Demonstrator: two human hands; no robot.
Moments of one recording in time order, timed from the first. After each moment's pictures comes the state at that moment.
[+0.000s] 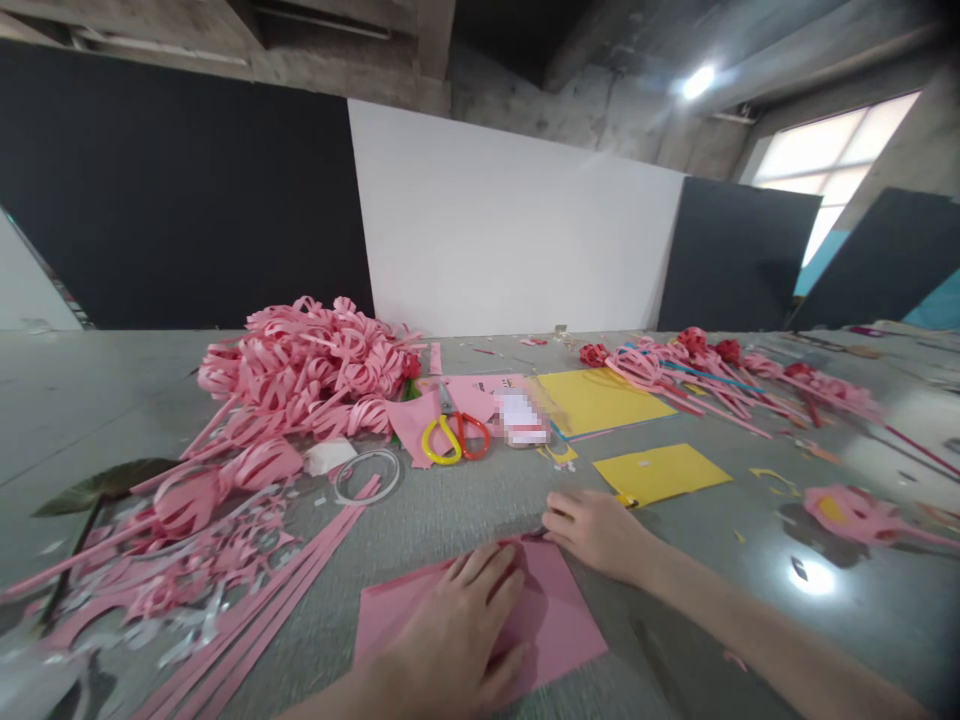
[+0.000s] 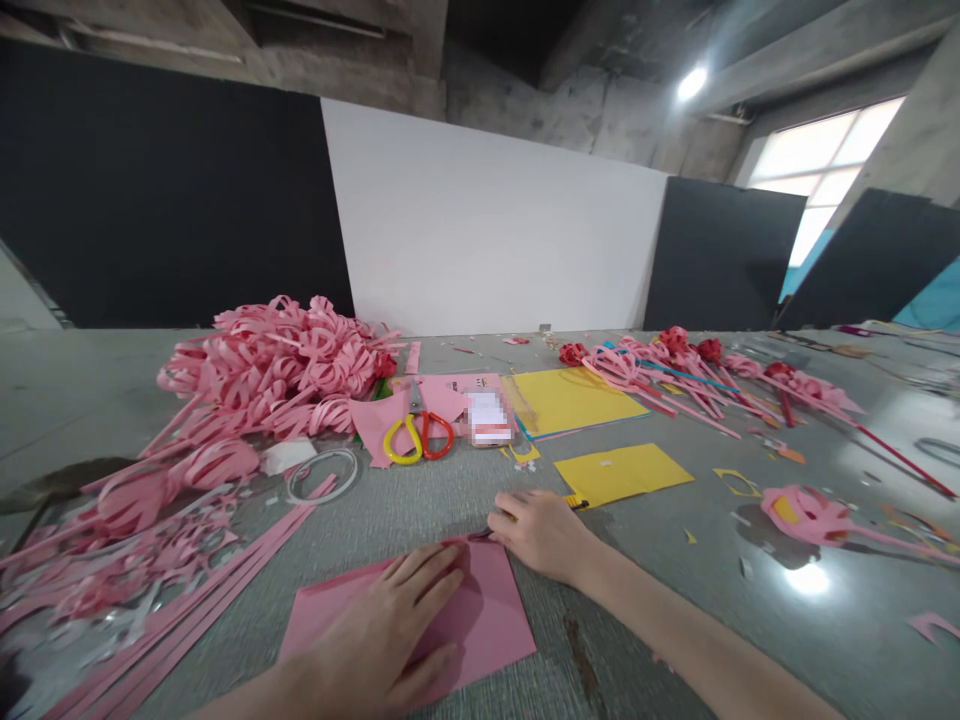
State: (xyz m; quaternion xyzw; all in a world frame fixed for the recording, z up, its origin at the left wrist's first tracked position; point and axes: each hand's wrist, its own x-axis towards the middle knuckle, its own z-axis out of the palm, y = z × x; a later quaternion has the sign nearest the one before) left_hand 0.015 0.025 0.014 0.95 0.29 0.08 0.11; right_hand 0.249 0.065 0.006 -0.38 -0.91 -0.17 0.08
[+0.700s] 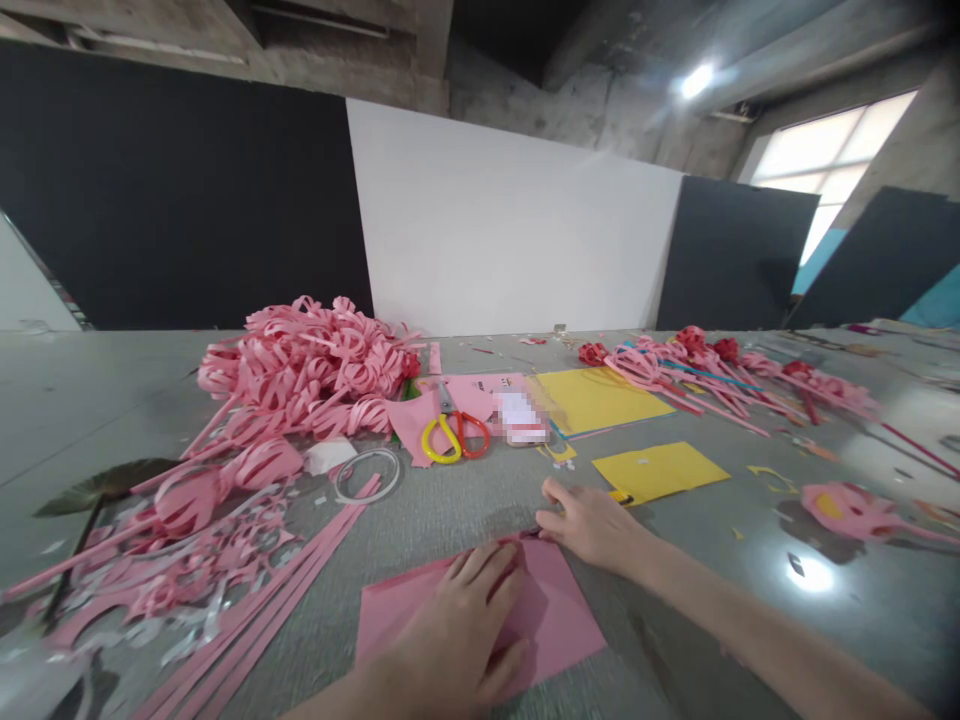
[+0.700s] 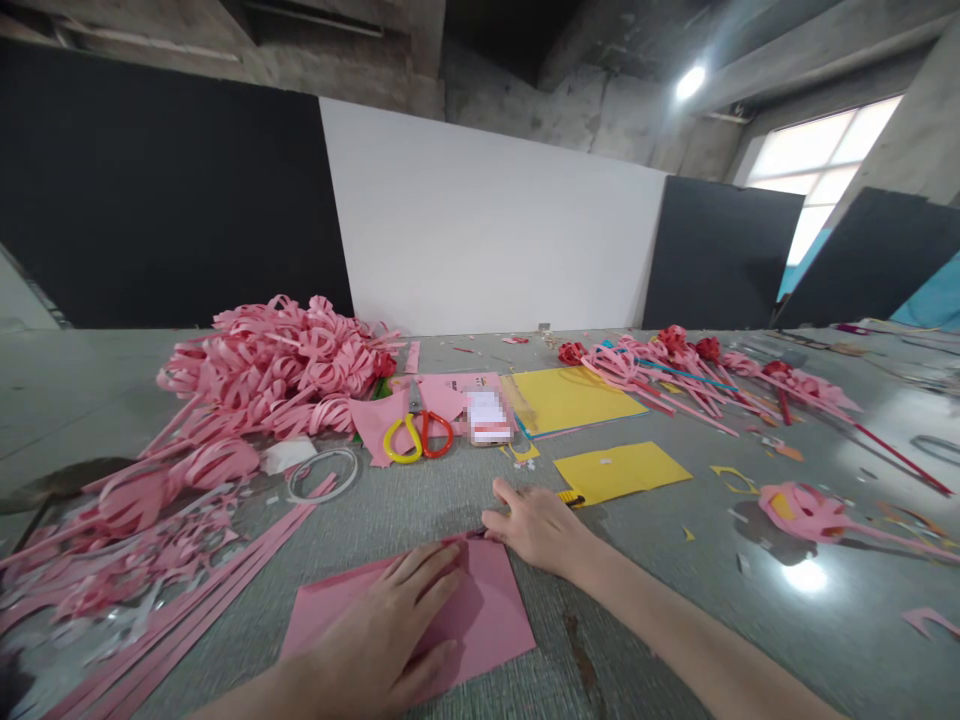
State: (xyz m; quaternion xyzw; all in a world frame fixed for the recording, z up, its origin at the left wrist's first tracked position) left_hand 0.014 0.023 0.012 0.94 0.28 0.11 0.13; right_hand 0.247 0.067 0.005 -0.41 -0.89 -0.18 0.05
